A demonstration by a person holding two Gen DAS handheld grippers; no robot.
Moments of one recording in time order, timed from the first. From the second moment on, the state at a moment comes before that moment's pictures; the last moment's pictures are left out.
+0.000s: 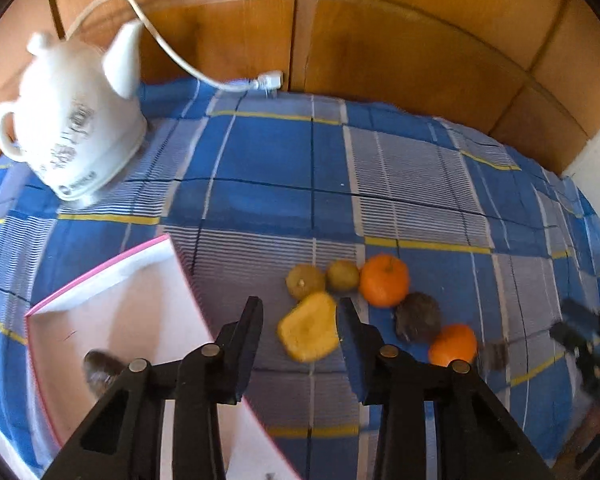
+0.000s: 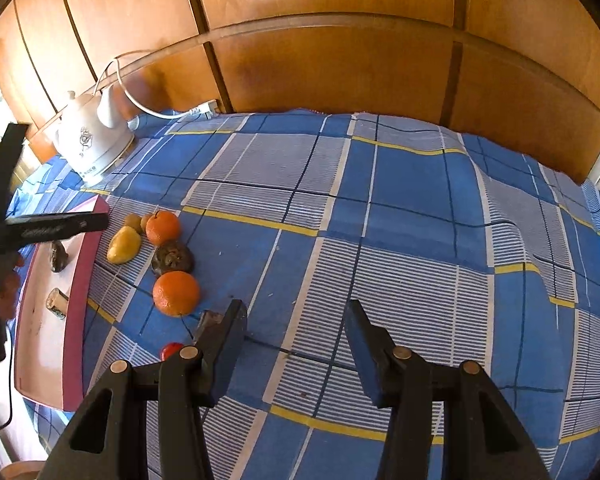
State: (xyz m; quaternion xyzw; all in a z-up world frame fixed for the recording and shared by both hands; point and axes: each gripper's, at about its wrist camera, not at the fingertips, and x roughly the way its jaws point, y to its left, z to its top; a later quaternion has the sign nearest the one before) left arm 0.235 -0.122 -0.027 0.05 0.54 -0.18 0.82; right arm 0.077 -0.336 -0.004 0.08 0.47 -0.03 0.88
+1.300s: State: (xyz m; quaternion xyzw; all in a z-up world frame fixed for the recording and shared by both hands) left arm 0.053 -0.154 -0.038 0.09 0.44 -0.26 0.85; right arm 0.076 -0.335 -0.004 0.11 0.47 0.00 0.88
